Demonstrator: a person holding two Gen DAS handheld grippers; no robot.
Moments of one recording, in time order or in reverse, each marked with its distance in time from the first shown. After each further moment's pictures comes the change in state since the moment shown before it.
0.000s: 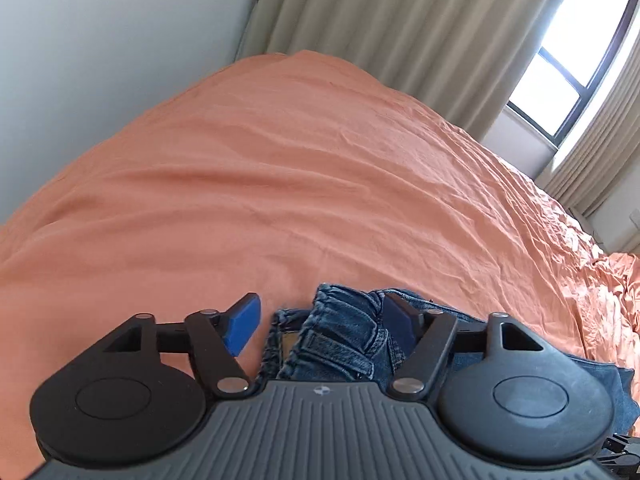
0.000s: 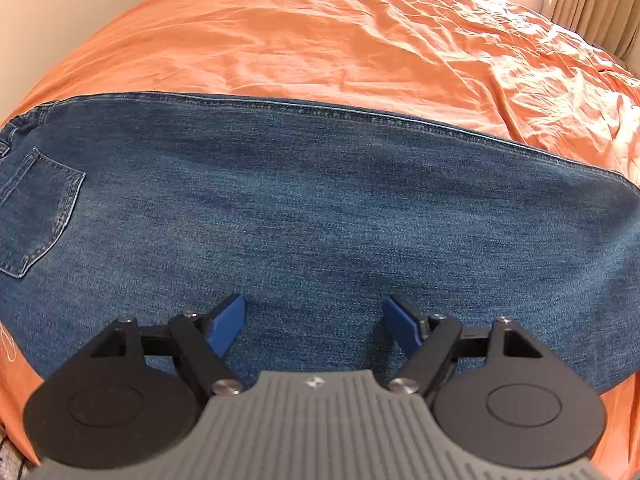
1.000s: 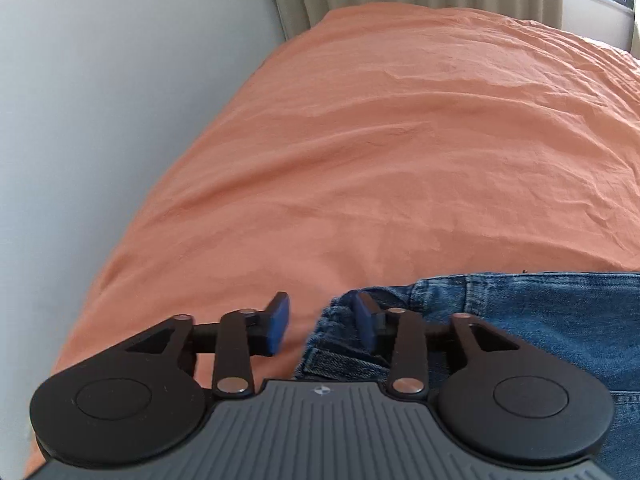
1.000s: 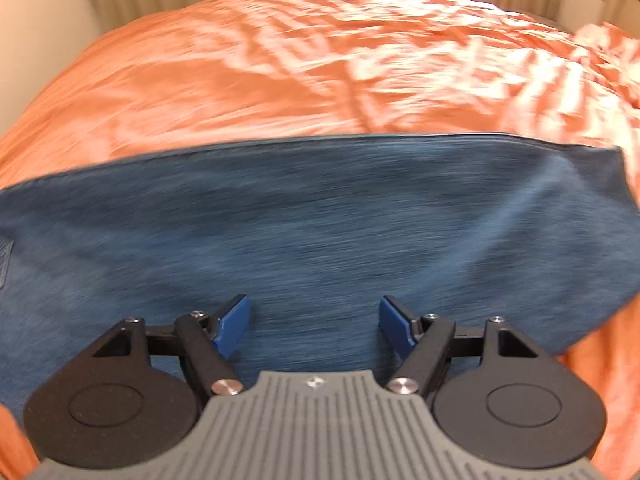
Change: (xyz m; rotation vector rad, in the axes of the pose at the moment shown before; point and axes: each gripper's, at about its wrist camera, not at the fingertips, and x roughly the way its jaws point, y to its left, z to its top) left arm 0.060 -0.064 -0.007 0.309 0.076 0.535; right arm -0.034 -0.139 -0.012 0.242 -0.081 -0.134
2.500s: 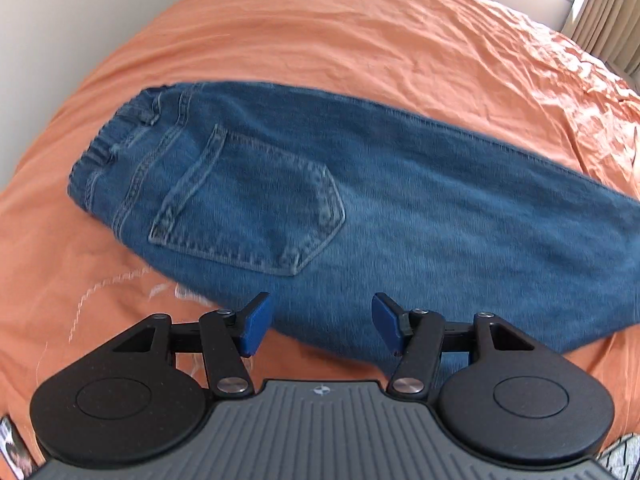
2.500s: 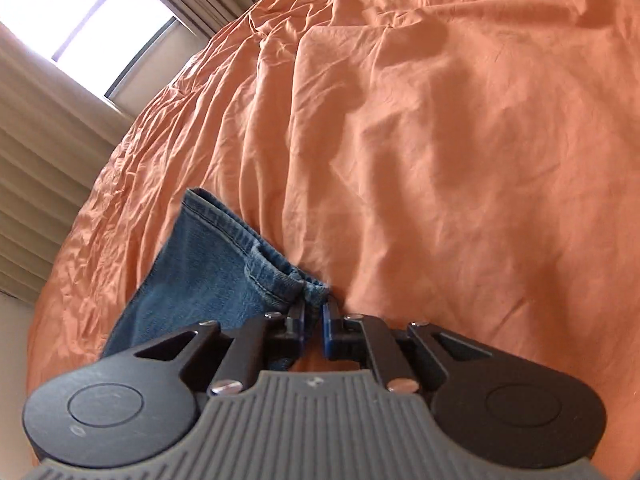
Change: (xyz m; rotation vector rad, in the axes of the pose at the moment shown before) left arm -0.185 -0.151 -0.114 -0.089 0.209 -0.260; right arm 0.023 -0.397 -0.027 0.717 -0.119 0.047
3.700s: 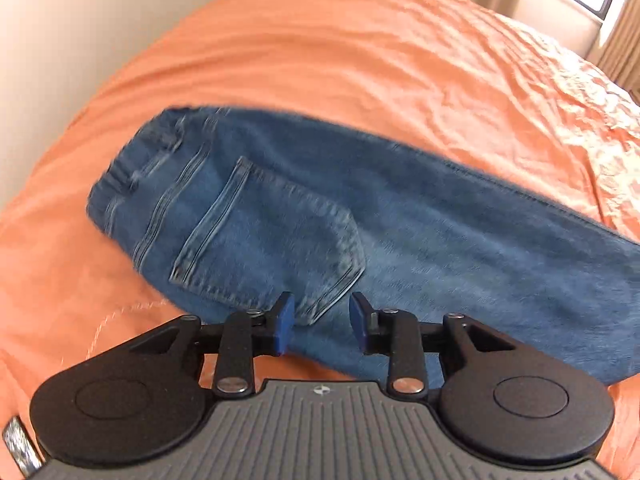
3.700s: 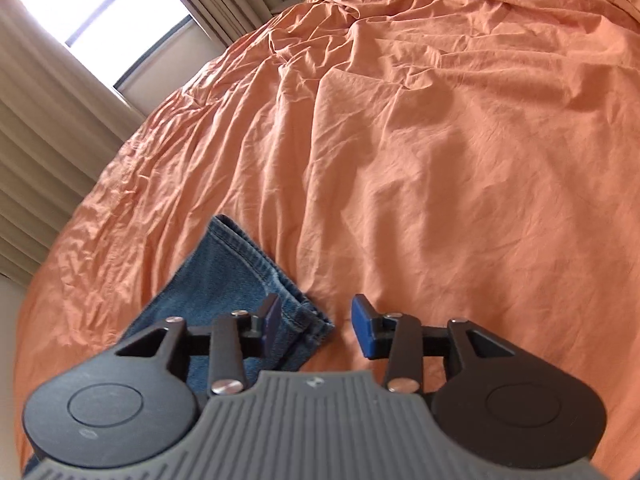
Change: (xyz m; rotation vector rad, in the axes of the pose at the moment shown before) left arm -0.007 0.003 0.048 -0.060 -0.033 0.031; right arm -0.058 0.003 0.030 0.001 -0.010 0.054
